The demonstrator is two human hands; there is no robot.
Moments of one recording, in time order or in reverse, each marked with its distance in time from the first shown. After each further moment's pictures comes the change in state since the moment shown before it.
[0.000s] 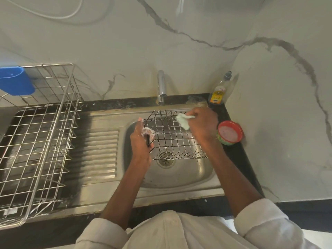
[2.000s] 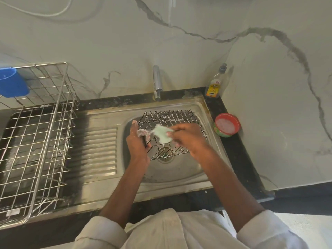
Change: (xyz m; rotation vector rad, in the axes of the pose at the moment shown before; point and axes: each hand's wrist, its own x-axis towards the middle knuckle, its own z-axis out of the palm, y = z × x) left_hand 0.009 -0.021 -0.013 -0.058 0.105 -0.025; right_hand -0.061 0.004 0.011 0.441 -0.379 0.218
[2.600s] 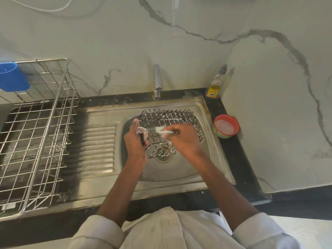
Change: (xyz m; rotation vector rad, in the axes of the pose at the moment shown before) left_hand 0.005 -0.008 -0.003 0.032 -0.025 0.023; right_hand -0.006 0.008 0.007 -0.211 0.023 -0.190
